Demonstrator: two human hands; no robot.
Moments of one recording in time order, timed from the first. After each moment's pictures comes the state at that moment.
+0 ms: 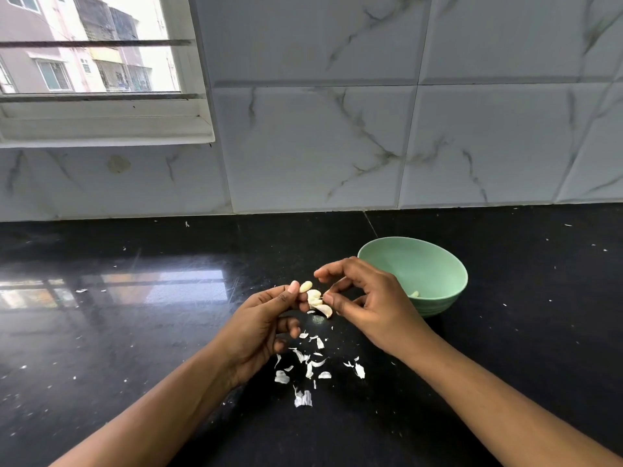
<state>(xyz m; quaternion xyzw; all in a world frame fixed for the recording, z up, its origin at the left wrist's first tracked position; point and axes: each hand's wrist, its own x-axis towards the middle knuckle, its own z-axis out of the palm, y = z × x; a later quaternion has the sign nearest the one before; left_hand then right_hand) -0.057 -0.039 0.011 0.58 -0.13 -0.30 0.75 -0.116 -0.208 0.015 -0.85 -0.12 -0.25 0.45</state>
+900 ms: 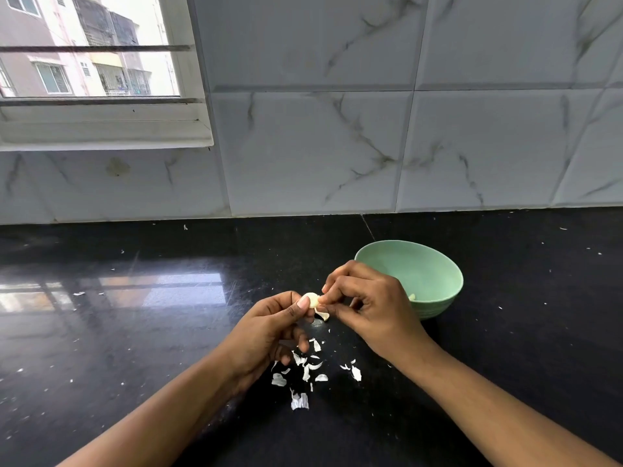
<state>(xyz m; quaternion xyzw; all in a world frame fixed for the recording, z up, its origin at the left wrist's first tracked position) -0.063 -0.039 0.007 0.61 -0.21 -0.30 0.71 -0.119 -0.210 0.015 -0.87 -0.15 -0.34 0.34</state>
